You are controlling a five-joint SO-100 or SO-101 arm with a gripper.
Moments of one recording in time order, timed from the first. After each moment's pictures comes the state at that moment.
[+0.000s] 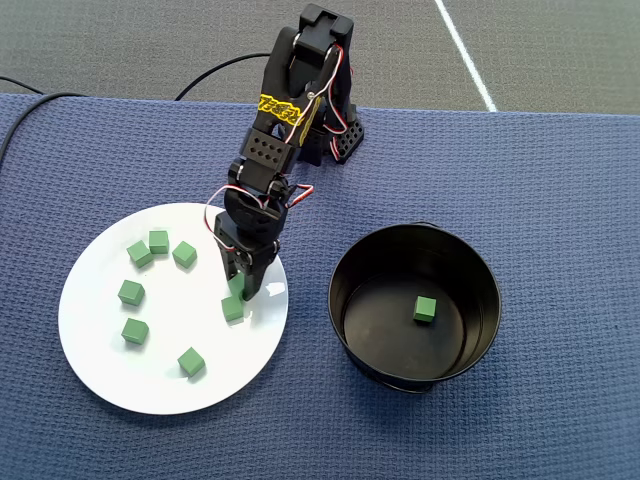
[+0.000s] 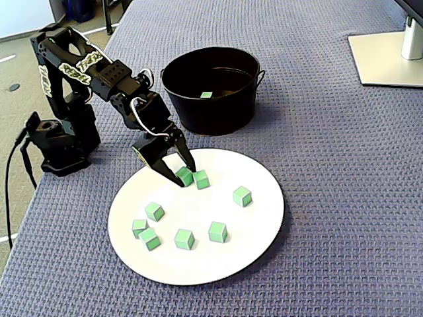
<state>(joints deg) 19.2 93.8 127.3 27.3 -55.5</state>
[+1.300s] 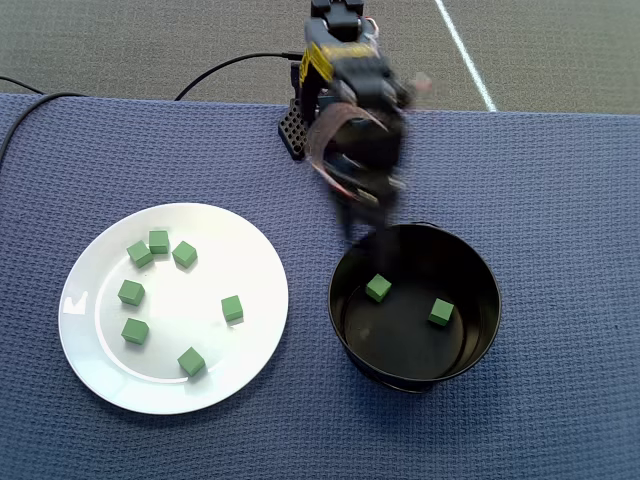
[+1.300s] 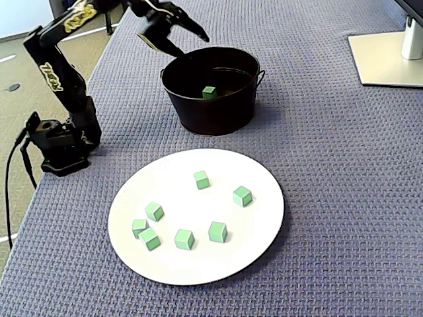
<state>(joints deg) -3.0 108.5 81.5 76.0 -23.8</state>
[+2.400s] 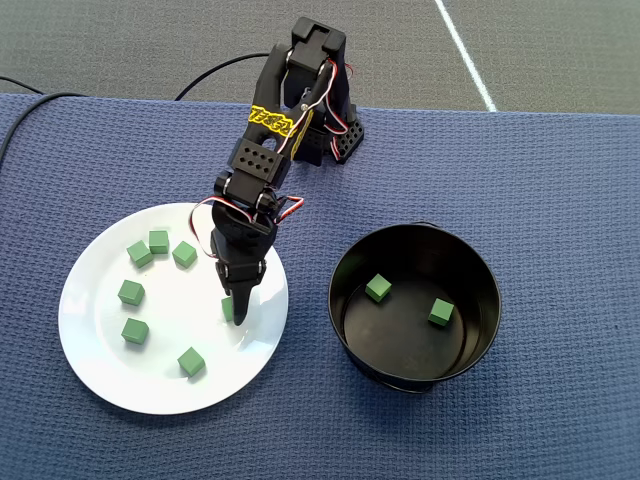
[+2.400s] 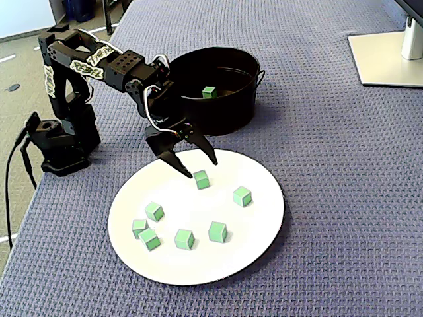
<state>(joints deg) 19.4 84.2 105.5 44.6 -29.8</state>
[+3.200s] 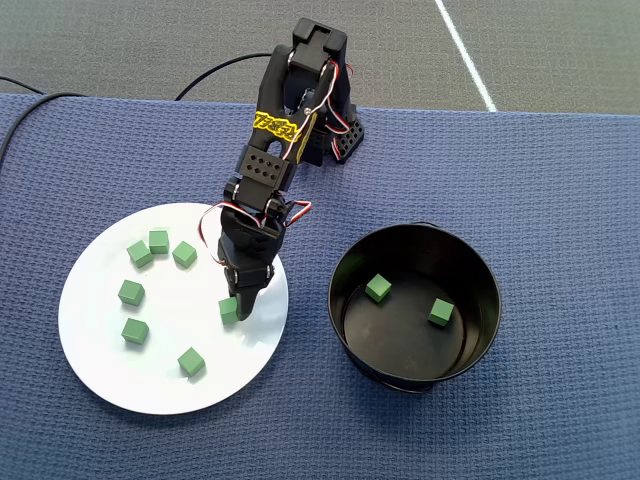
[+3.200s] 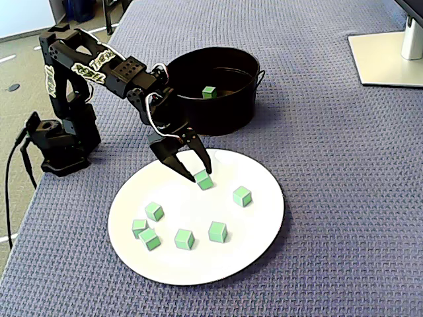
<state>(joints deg) 17.8 84.0 113.3 33.9 -31.6</state>
